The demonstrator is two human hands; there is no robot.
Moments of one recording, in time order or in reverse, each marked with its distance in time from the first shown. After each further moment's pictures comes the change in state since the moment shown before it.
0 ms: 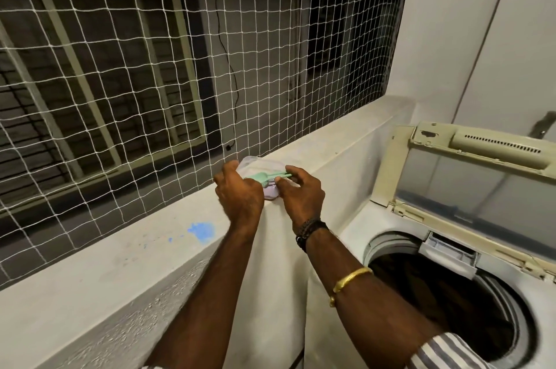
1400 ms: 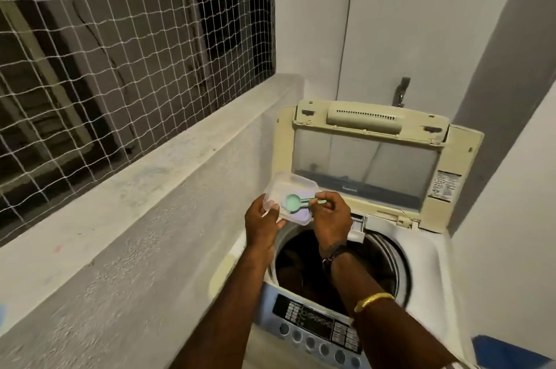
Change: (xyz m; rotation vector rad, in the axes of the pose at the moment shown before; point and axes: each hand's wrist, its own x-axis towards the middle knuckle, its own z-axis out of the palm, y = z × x) left_hand -0.184 0.032 0.236 -0.630 -0.758 -0.418; right_hand 0.072 0.133 -0.266 -0.093 0.561 0.136
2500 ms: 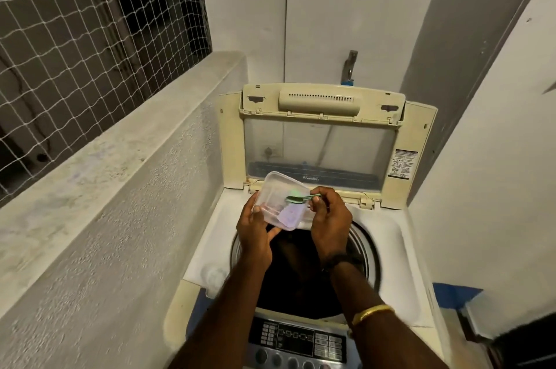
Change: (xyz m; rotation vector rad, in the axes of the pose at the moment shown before) left_hand 0.033 -0.063 0.063 -0.245 -0.154 -0.223; right_hand 0.050 0.049 -0.046 -0.199 0.121 -0.287
